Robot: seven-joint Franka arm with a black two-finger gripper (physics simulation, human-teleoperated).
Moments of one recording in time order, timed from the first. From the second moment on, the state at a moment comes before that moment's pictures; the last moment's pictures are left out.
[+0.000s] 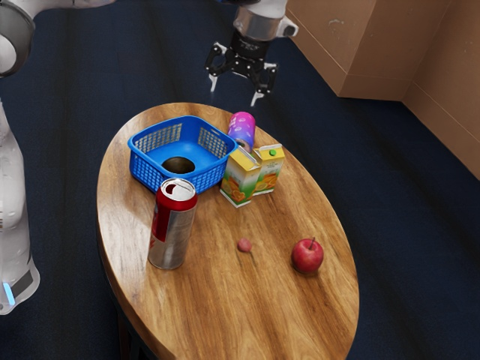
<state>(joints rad) 0.11 -0.18 -0.05 -1.61 0.08 1.40 -0.98</state>
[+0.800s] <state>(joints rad) 0.21 -0.54 0.05 -2.29 -0.06 1.80 -0.30</state>
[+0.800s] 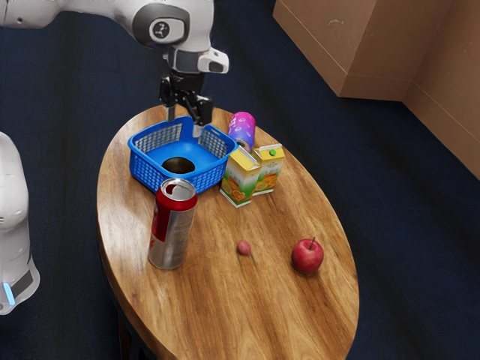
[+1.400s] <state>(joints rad) 0.27 -0.46 0.05 -2.39 -0.11 1.88 -0.18</state>
